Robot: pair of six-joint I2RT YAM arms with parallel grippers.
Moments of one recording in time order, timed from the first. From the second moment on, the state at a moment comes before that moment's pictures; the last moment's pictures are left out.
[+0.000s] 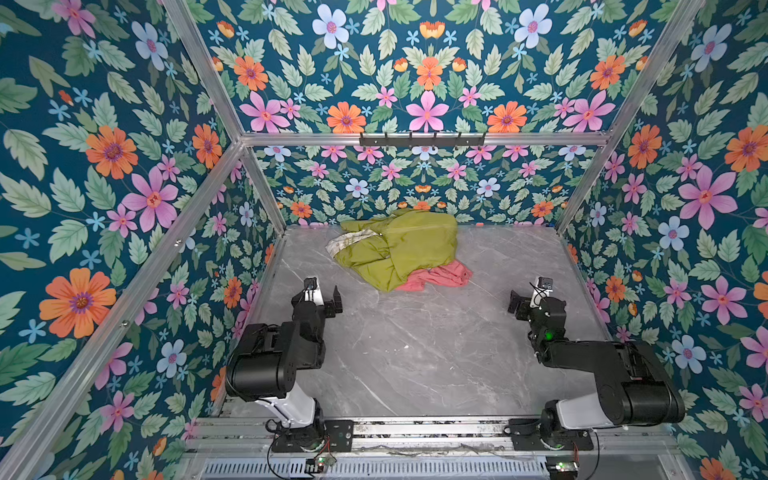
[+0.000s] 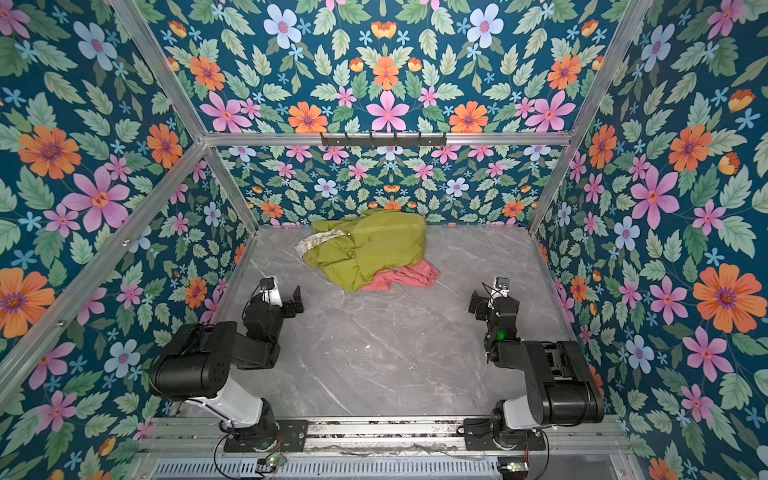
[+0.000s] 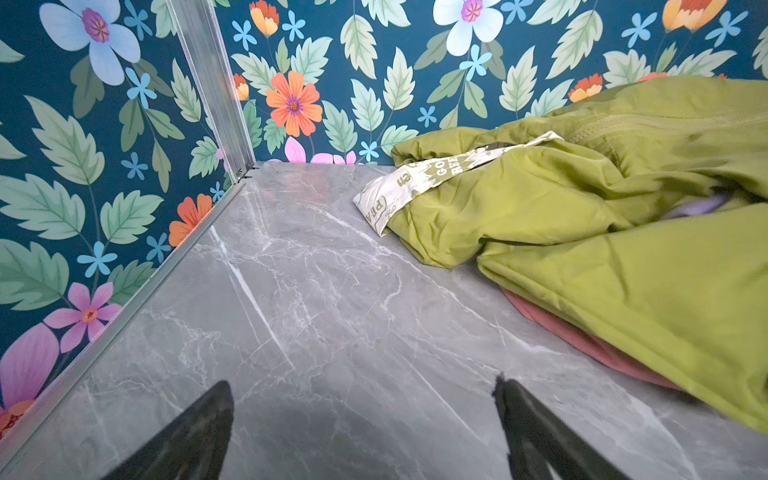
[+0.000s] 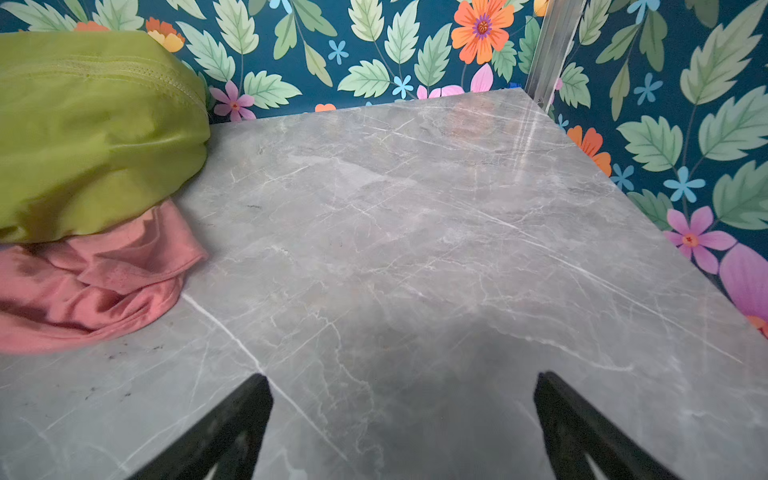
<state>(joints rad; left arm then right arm) 0.01 1.62 0.29 1.13 -0.07 0.00 0.00 1.44 0.30 0.79 0.12 0.10</state>
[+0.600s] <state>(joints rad) 0.01 1.62 0.29 1.14 -0.07 0.00 0.00 1.44 0.30 0.79 0.12 0.10</state>
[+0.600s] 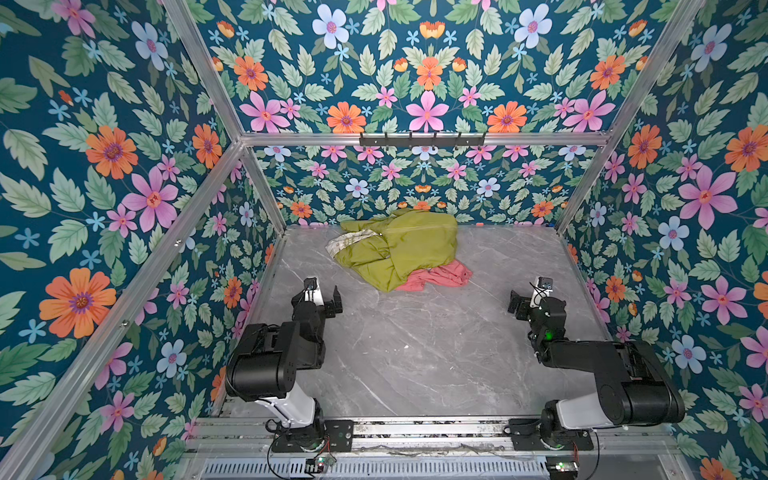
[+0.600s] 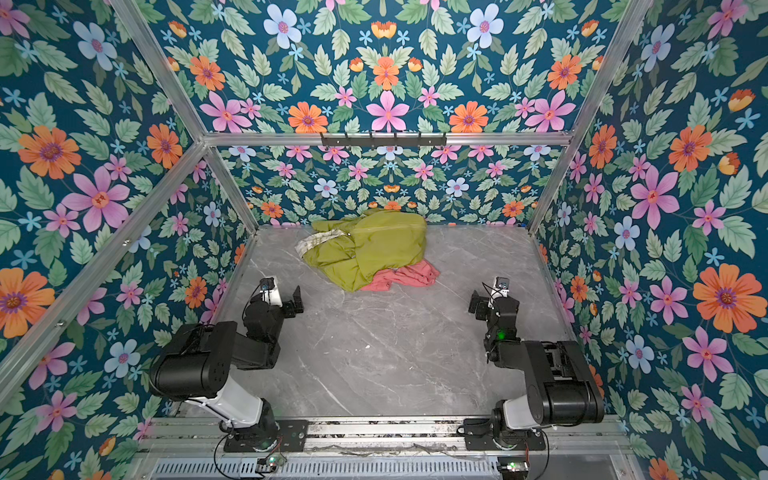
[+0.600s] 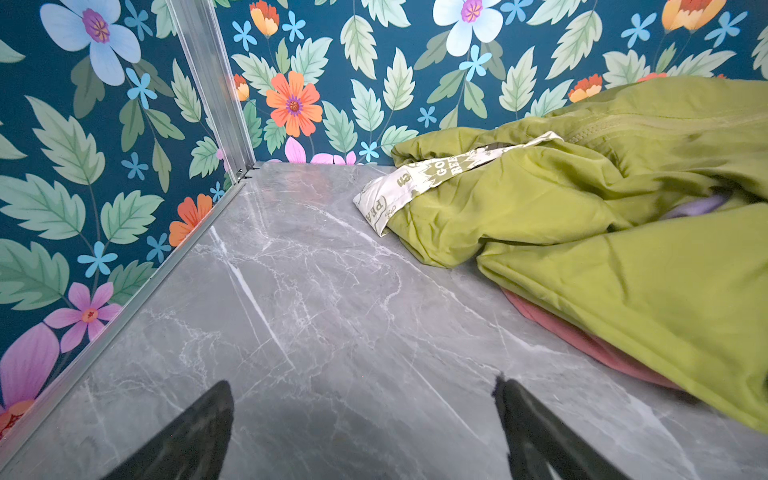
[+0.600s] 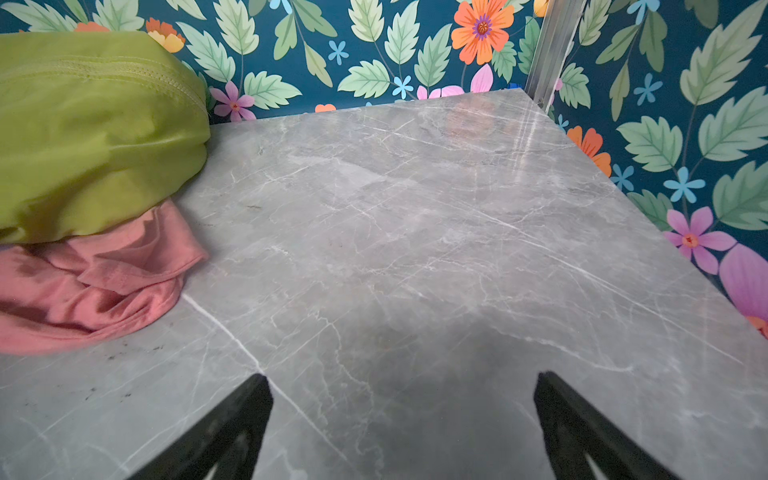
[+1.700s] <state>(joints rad) 0.01 1.62 0.28 1.15 -0.10 0.00 -0.01 1.44 0.31 0.78 0.11 0.10</state>
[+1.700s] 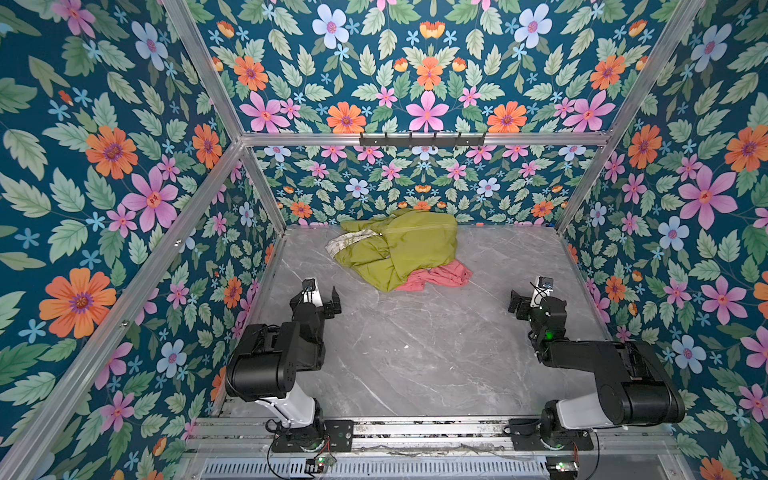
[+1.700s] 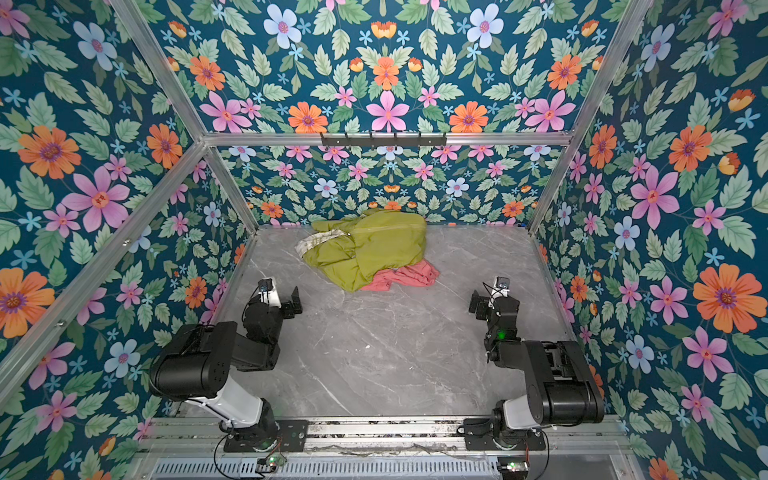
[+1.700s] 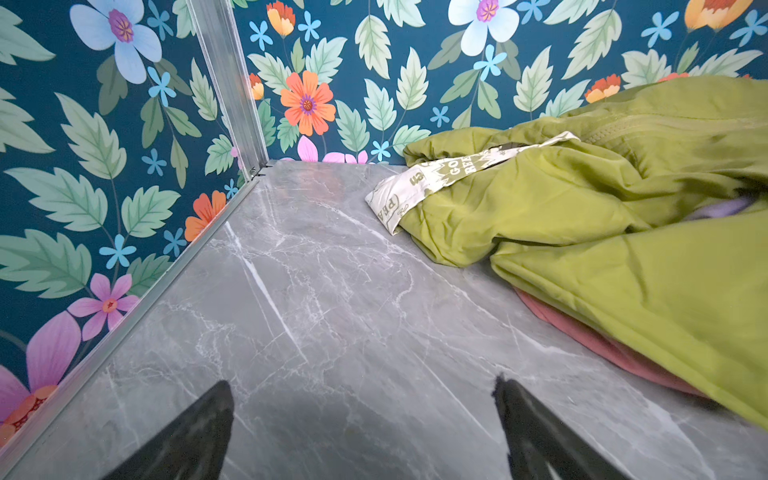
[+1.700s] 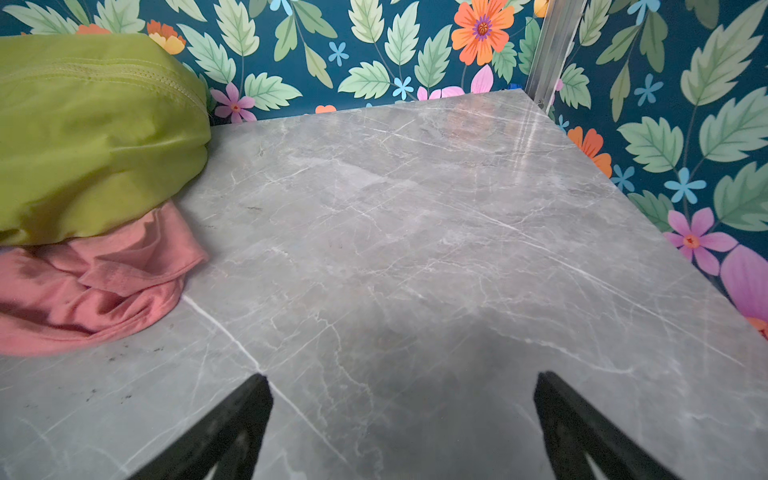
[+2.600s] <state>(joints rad) -0.02 1.37 0.39 0.86 -0.32 -0.07 0.05 1.22 0.49 0.41 0.19 0.14</state>
